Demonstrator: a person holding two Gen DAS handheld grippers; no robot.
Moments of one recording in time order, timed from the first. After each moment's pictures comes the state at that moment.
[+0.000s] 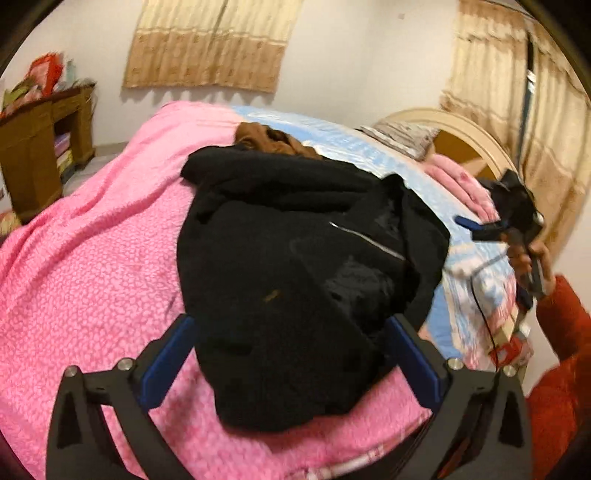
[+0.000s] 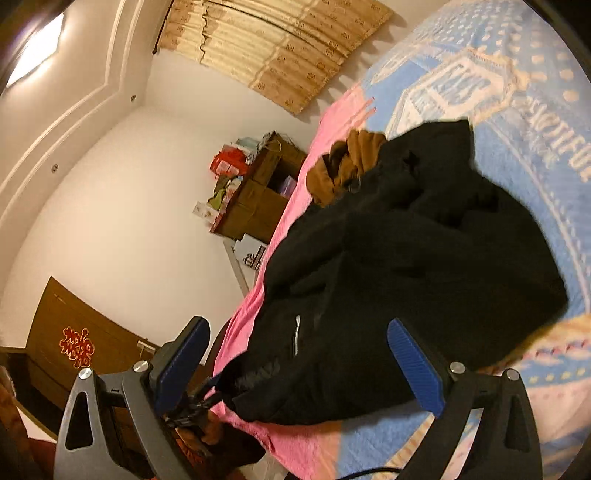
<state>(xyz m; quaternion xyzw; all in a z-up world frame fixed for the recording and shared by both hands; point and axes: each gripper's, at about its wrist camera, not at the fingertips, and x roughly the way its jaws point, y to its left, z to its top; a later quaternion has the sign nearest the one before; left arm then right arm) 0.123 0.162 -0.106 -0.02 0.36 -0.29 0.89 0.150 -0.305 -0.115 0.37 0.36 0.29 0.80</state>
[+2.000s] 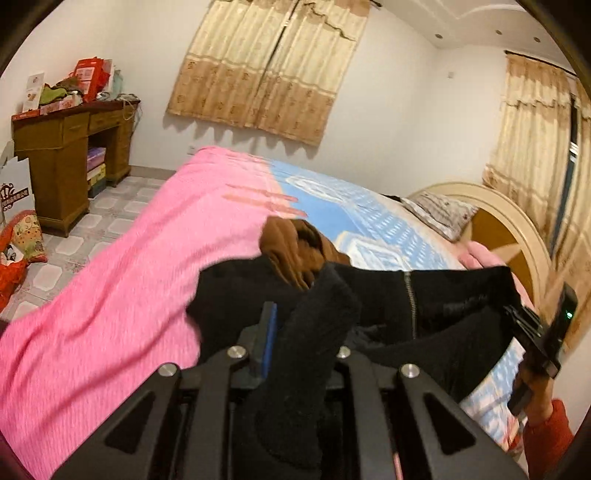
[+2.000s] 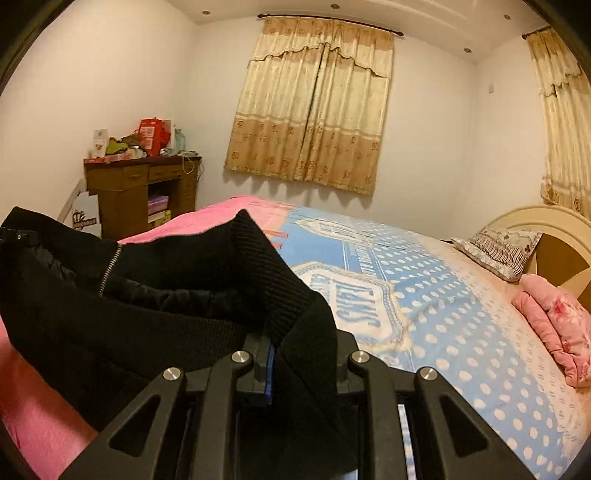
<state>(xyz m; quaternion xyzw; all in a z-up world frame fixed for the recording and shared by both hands) 0.267 0.136 -0.010 -0.12 0.30 -0.20 0.93 0.189 -0.255 -0.014 -0.08 0.19 0.01 0.98</state>
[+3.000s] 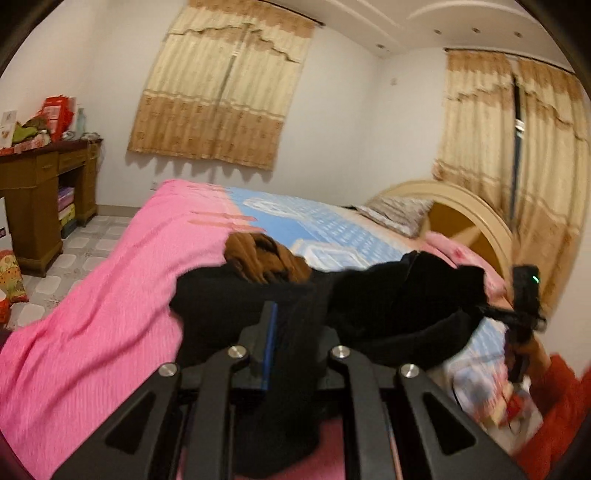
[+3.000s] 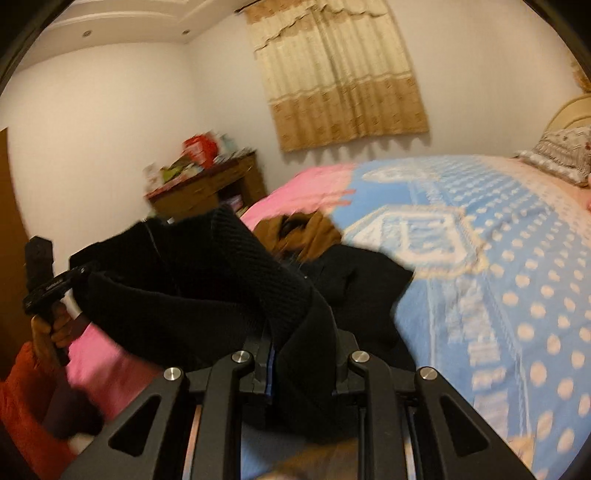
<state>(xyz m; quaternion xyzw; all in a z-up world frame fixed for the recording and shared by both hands) 0.130 0.153 -0.010 -0.08 0.23 -0.29 0.92 0.111 -0.300 -0.050 0.07 0.28 0.20 0.94</state>
